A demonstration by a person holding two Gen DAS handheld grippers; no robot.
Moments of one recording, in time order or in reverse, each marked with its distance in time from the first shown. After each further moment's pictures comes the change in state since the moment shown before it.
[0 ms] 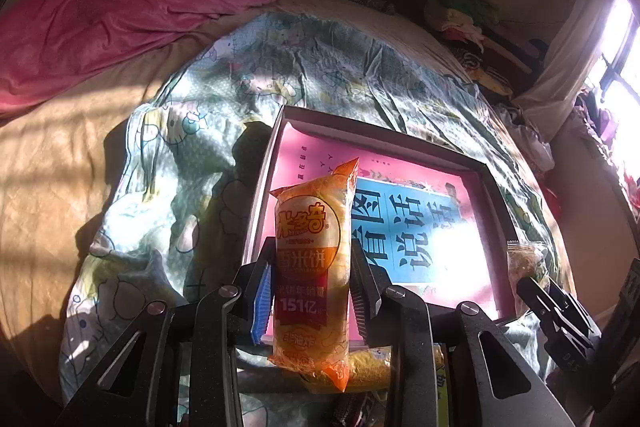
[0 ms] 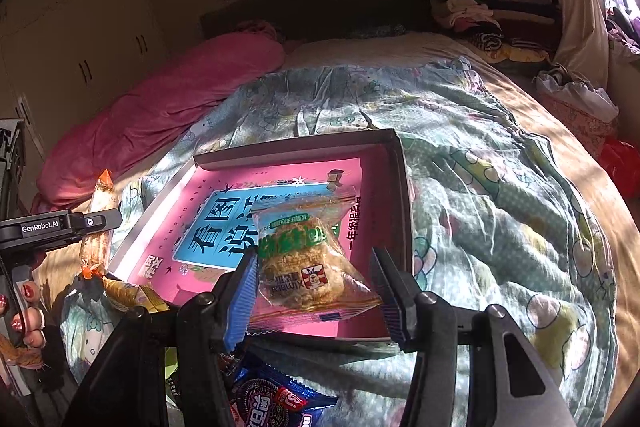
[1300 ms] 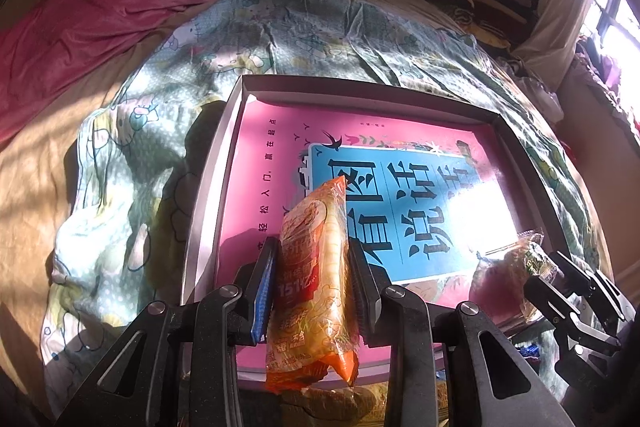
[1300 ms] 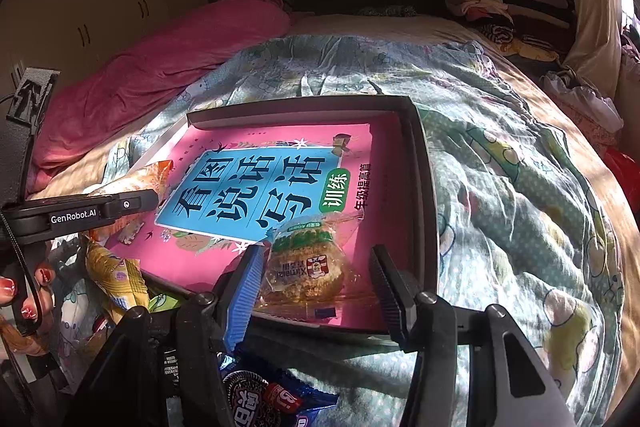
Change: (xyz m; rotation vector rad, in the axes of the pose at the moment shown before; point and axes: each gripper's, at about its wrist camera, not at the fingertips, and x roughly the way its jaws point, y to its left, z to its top) left arm 0.050 -0.028 -0.004 0.141 0.070 0.057; right arm 0.027 0.009 -0.012 -0.075 0.094 -0.031
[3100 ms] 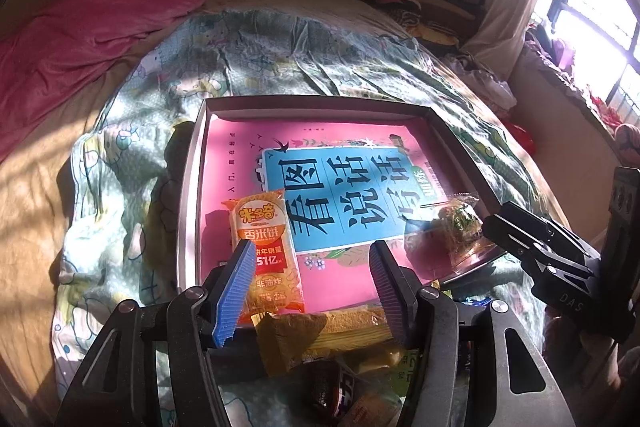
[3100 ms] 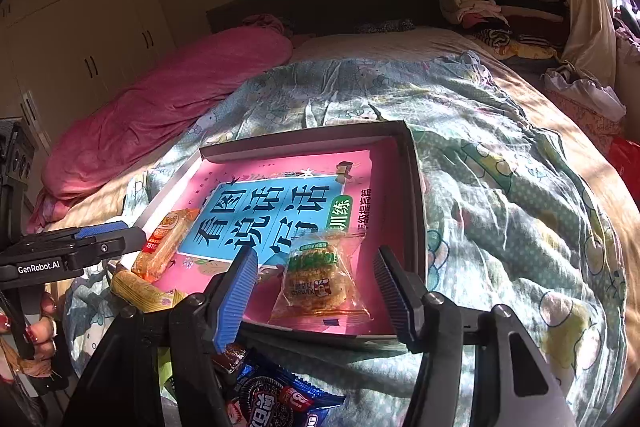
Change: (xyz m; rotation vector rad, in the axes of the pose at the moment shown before) left arm -0.054 -0.010 -0.019 0.113 -0.042 -0.155; right arm -0.024 -0.009 0.006 0.063 -0.090 0.059
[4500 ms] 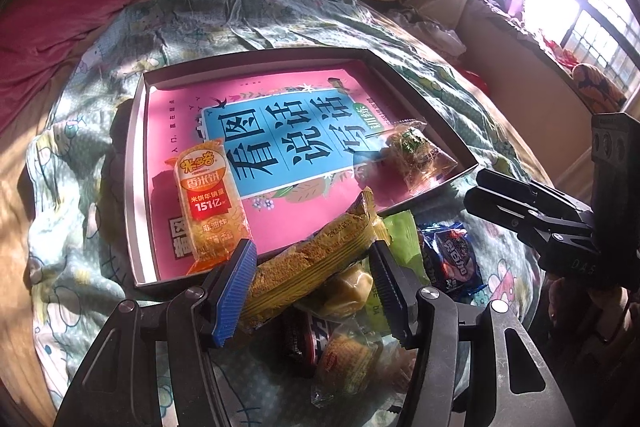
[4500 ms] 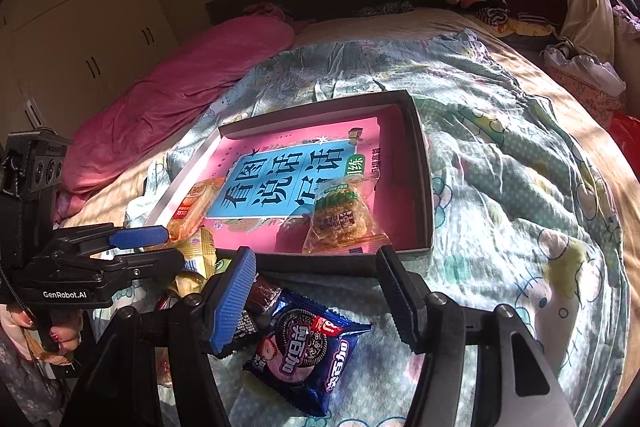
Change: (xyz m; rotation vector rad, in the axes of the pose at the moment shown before) left arm -0.002 -0.014 -0.029 0.156 0.118 -0.140; right arm -0.028 0.009 -0.027 0.064 0.081 0.036
